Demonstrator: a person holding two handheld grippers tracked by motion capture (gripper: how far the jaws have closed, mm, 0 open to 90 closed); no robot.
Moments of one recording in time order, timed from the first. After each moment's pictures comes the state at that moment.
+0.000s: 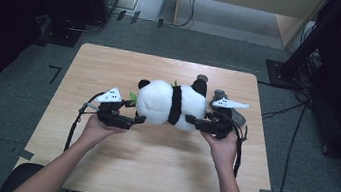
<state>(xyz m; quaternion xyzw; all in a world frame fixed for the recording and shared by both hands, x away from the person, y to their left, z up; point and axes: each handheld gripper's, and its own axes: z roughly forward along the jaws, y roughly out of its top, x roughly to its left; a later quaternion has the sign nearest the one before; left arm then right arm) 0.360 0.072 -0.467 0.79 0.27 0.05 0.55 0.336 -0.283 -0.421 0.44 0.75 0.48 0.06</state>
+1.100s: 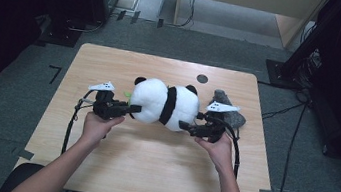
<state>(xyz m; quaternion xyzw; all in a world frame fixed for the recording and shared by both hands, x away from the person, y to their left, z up) 0.375 0.093 -0.458 0.73 0.39 -0.07 0.56 0.350 -0.279 -0.459 0.38 0.77 0.50 0.05</state>
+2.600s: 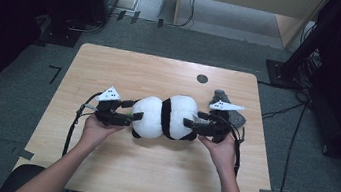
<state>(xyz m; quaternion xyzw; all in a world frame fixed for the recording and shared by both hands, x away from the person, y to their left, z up) 0.359 0.080 -0.463 0.78 0.35 0.07 0.51 0.336 -0.282 -0.433 0.44 0.77 0.46 0.08</state>
